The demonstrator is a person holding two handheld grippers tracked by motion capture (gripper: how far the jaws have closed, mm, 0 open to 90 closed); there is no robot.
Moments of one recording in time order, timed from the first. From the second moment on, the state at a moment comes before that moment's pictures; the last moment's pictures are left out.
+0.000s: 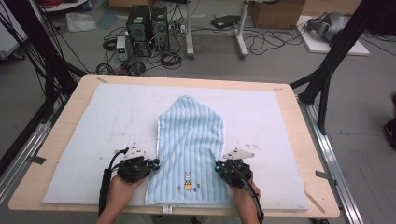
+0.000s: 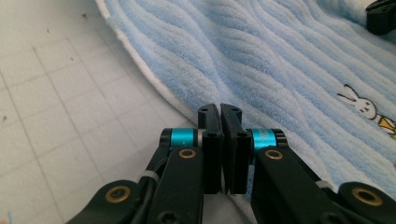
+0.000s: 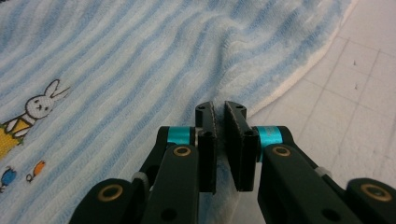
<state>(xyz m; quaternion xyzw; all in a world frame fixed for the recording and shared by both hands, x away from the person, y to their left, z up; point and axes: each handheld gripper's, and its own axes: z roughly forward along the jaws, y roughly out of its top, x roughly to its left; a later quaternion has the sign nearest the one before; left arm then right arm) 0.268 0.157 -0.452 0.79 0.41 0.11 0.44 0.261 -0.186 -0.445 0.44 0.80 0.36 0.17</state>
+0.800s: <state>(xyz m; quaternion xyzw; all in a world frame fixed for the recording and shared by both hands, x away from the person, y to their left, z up) 0.186 0.189 -0.456 0.76 0.38 0.10 0.52 0.173 -0.203 -0.437 0.40 0.80 0.43 0.15</state>
